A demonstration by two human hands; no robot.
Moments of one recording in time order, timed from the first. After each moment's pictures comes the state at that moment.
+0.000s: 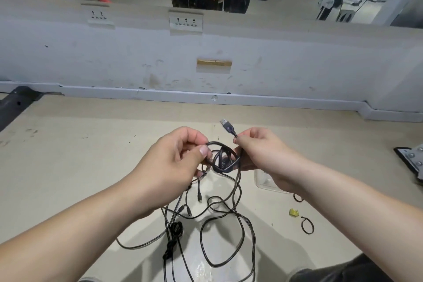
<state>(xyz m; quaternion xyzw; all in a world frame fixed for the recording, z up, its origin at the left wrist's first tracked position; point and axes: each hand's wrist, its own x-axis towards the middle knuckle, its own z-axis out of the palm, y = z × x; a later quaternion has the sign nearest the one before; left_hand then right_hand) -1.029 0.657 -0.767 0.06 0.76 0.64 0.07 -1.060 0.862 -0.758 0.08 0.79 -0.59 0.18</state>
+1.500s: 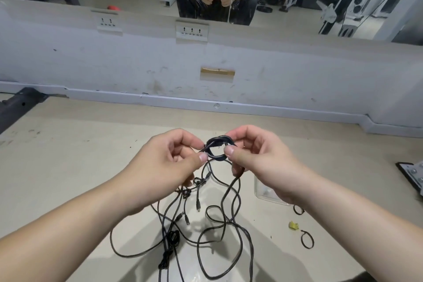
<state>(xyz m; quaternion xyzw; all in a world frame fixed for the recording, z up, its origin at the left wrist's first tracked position) -1.039 0.645 -0.760 0.03 0.77 0.63 0.07 -1.053 0.861 -0.748 -0.07 0.73 -0.67 0.12</state>
